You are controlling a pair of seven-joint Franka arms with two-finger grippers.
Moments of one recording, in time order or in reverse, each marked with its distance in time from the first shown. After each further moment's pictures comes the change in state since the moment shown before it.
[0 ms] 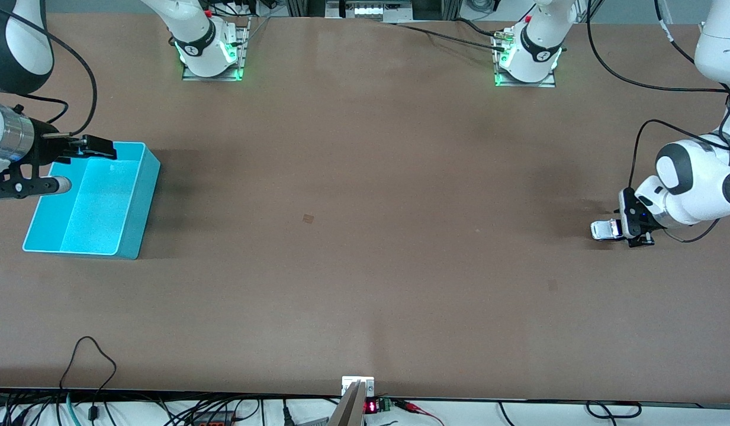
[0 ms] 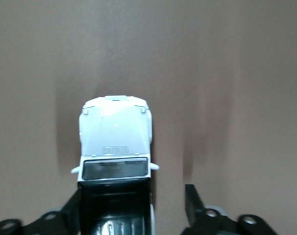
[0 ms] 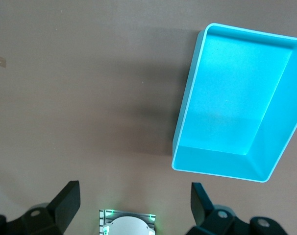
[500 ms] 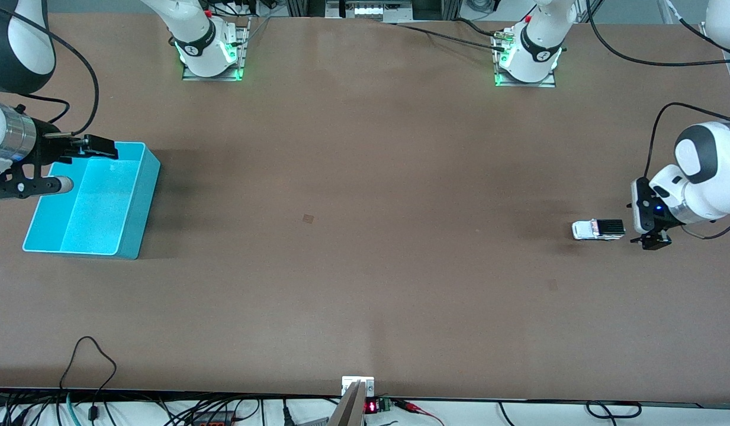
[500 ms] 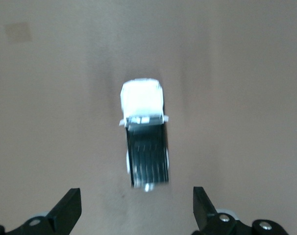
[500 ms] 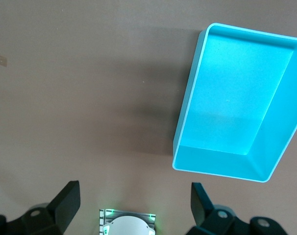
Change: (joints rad) left arm -0.003 -0.166 -0.066 0.019 0.000 -0.122 0.000; right arm 0.001 0.000 -0.001 0.000 0.000 -0.002 0.000
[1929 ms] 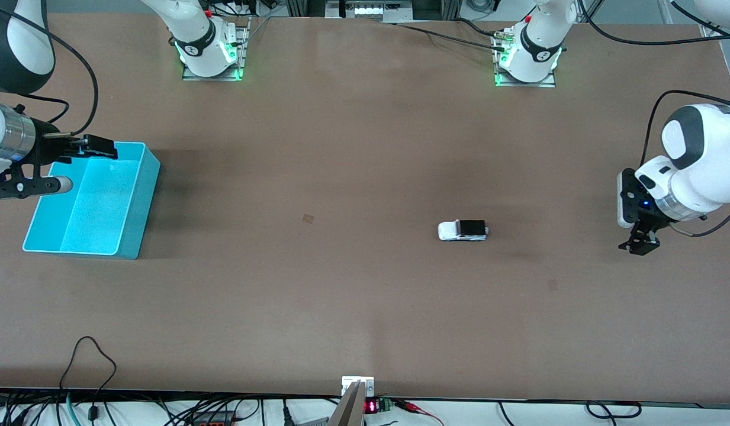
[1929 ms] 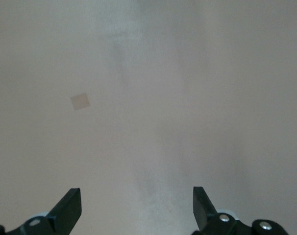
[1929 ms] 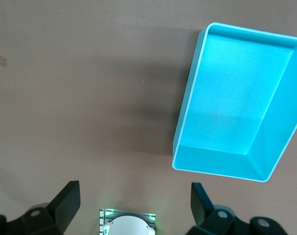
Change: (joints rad) left arm -0.057 -0.098 -0.092 -0.006 0.000 -0.003 -0.001; right arm 0.000 0.000 -0.001 0.000 0.000 0.000 0.000
